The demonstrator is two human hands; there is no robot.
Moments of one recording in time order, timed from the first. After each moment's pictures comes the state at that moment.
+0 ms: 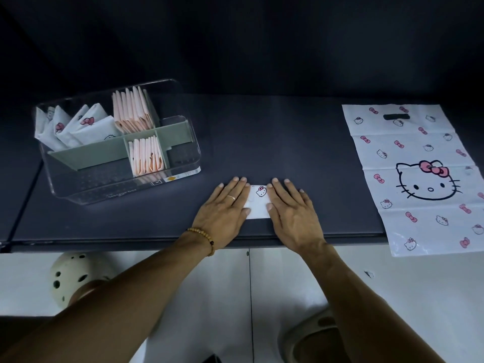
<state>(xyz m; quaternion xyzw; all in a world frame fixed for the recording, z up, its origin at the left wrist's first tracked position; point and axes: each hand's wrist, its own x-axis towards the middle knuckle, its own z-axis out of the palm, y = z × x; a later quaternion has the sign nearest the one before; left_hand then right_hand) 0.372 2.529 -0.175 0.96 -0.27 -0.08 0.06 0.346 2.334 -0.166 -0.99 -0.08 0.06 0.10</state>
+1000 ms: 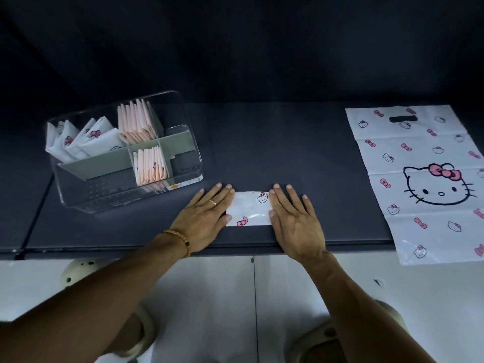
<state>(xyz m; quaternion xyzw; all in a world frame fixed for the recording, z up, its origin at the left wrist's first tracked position) 0.387 2.574 -0.172 0.95 -0.27 -0.12 0.07 0.346 2.331 -0.172 -0.99 -0.09 0.08 0.08</state>
